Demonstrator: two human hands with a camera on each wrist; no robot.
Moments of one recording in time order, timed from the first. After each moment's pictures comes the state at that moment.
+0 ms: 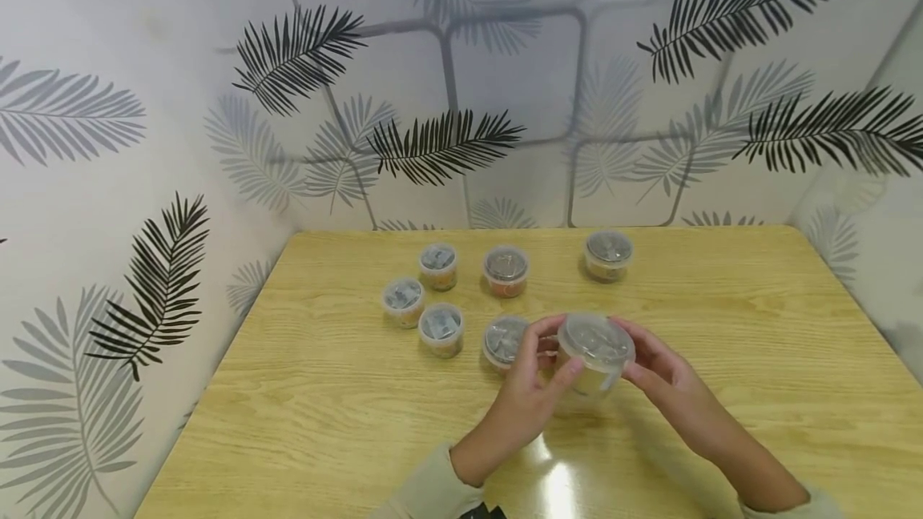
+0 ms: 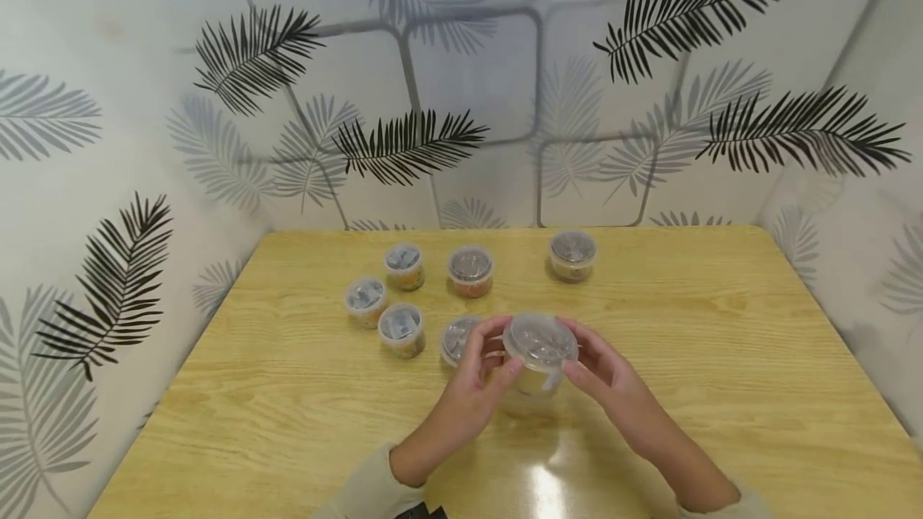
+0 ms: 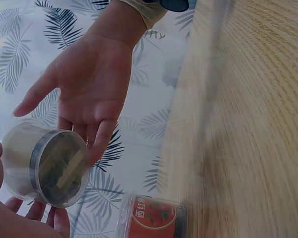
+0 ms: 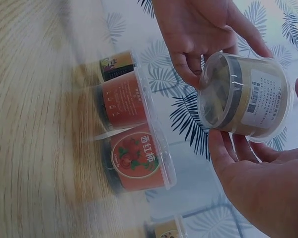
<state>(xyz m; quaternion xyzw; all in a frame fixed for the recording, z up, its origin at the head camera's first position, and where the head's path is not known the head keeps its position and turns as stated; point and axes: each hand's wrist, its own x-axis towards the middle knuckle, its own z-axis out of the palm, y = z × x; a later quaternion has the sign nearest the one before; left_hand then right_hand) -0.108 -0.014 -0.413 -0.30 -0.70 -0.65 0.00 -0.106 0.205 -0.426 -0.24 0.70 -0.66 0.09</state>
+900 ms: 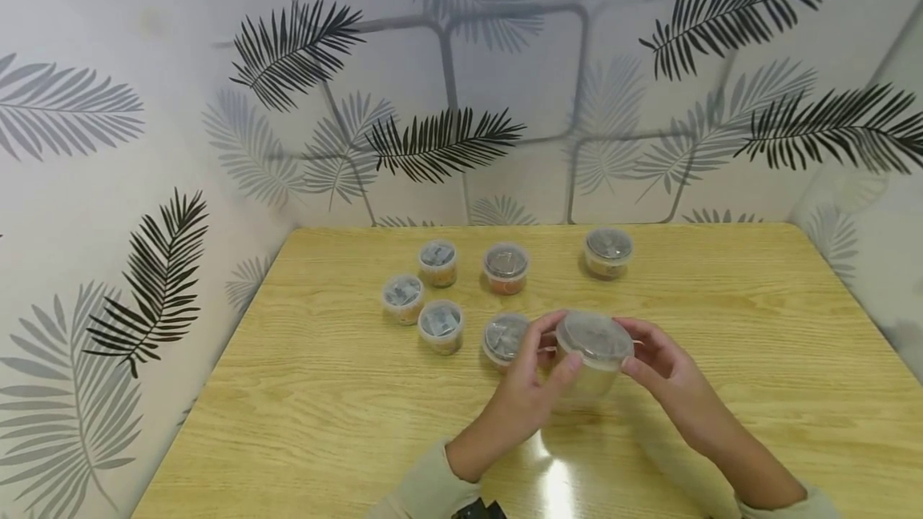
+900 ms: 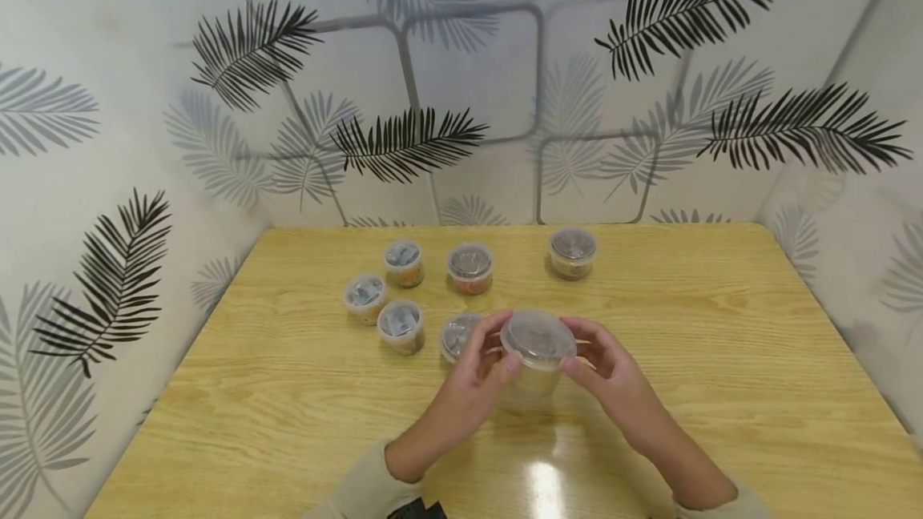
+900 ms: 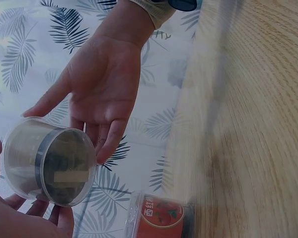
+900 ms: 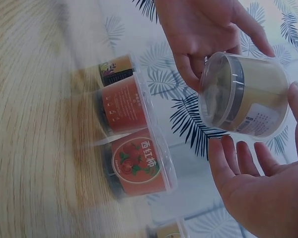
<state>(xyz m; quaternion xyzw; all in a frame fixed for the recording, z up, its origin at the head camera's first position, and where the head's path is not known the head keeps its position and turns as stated) -0.110 -0.014 -0.414 -0.30 -0.70 -0.65 -0.01 -0.110 0.204 -0.427 -0.19 0.70 -0.68 0.05</state>
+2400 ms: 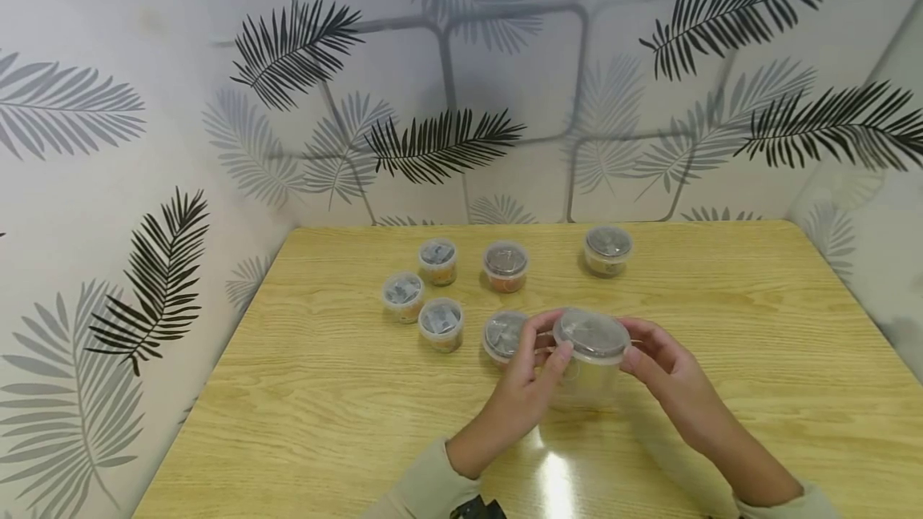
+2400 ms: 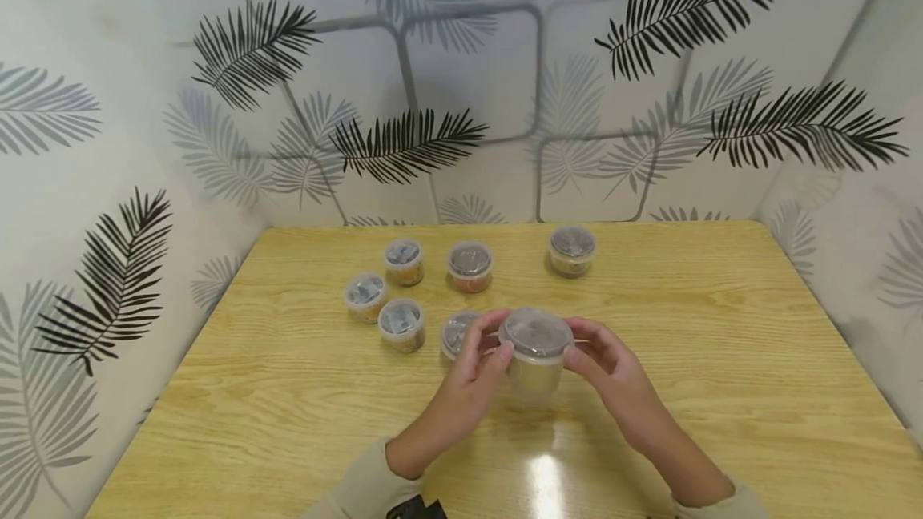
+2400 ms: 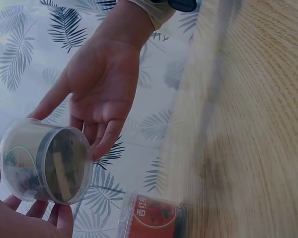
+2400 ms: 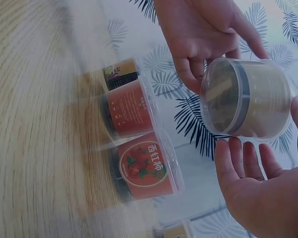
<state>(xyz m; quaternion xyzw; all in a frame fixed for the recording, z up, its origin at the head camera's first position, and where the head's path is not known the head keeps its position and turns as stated) -0.106 -0.018 -0.412 -0.29 -0.68 -0.67 -0.03 -0.105 0.201 -0.427 -0.16 0.71 -0.68 0.04</state>
